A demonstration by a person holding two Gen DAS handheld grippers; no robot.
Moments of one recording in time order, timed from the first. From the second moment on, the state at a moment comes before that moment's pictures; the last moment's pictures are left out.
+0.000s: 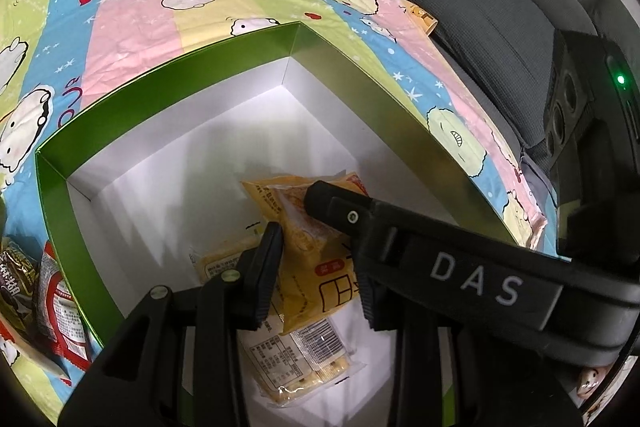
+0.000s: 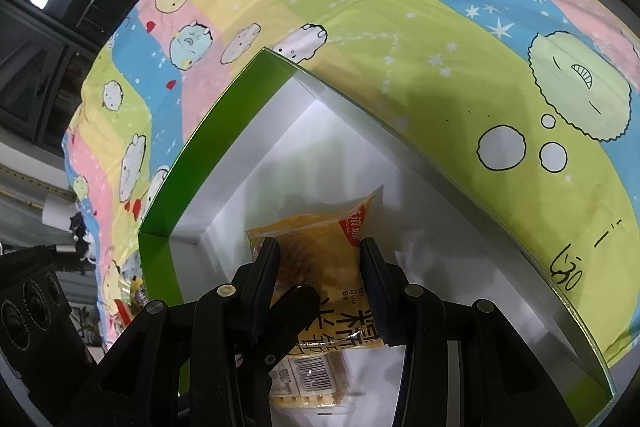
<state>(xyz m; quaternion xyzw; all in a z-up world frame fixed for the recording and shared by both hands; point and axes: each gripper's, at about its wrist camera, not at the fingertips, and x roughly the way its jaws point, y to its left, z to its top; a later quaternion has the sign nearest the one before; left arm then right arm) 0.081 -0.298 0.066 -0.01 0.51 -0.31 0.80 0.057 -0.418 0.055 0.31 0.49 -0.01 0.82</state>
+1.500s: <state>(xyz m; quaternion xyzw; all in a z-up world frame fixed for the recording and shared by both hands) 0.049 -0.256 0.114 0.00 0.45 -0.26 0.86 0.030 -0.402 0.105 0.27 0.43 -0.02 0.86</state>
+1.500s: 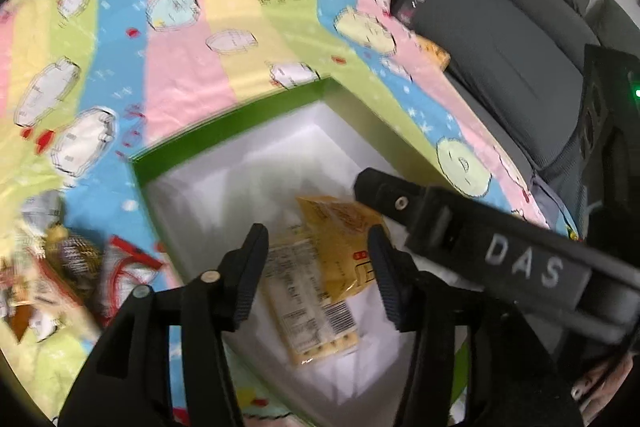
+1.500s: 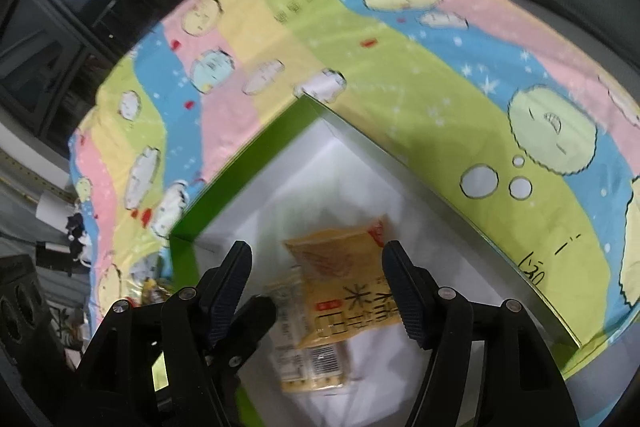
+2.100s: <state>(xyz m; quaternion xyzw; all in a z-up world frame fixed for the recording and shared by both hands) -0.018 -0.075 0.142 -0.07 0.38 -0.11 0.91 0.008 -0.274 0.156 0.15 0.37 0.14 0.91</state>
